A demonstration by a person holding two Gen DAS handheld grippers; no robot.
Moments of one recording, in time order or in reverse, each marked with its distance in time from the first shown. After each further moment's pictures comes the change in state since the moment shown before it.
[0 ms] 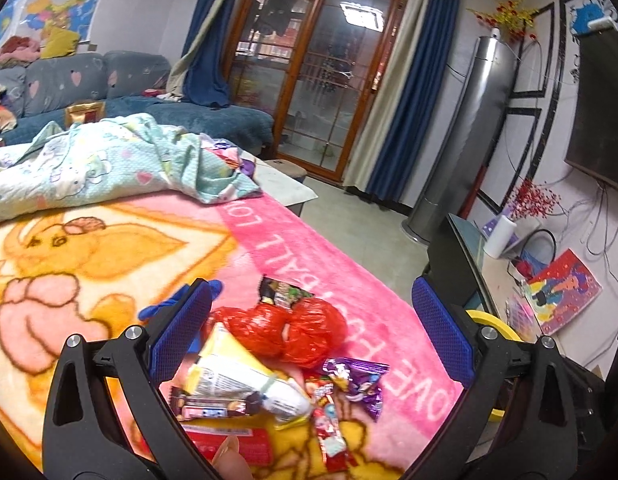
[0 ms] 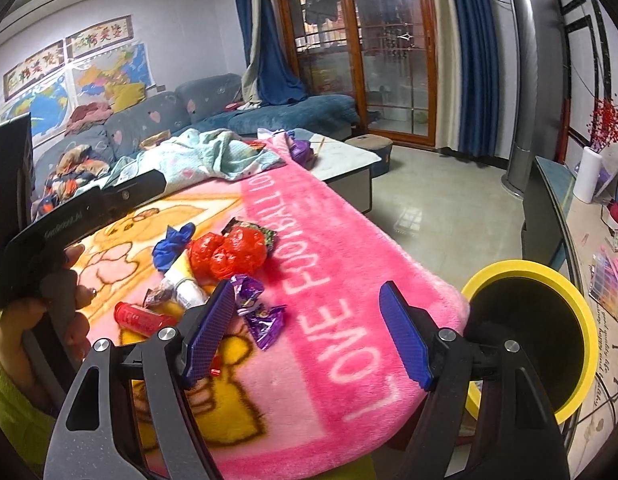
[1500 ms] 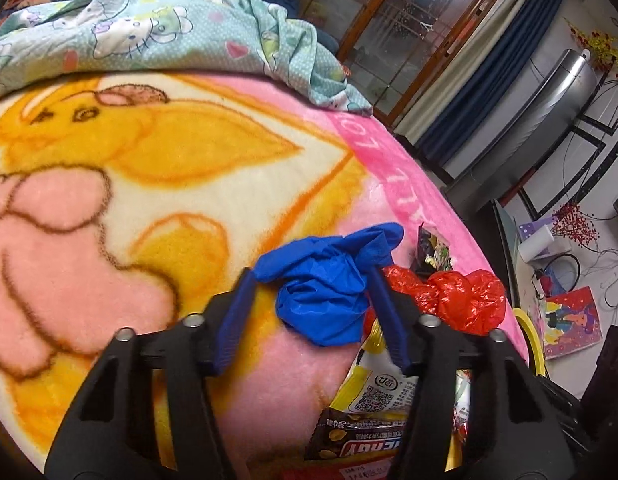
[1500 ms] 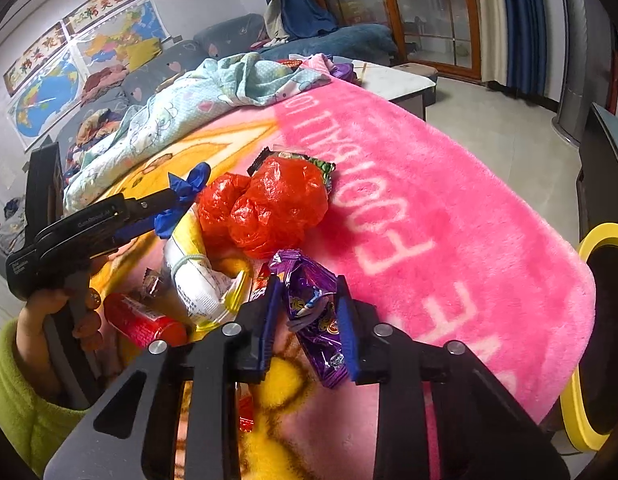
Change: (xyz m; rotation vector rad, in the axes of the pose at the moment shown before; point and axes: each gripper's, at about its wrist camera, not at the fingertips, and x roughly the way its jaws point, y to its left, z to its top) left arm 0.076 0.133 -0.031 -0.263 0.285 0.061; right arm 0.114 0.026 -0.009 0.037 0.251 0.162
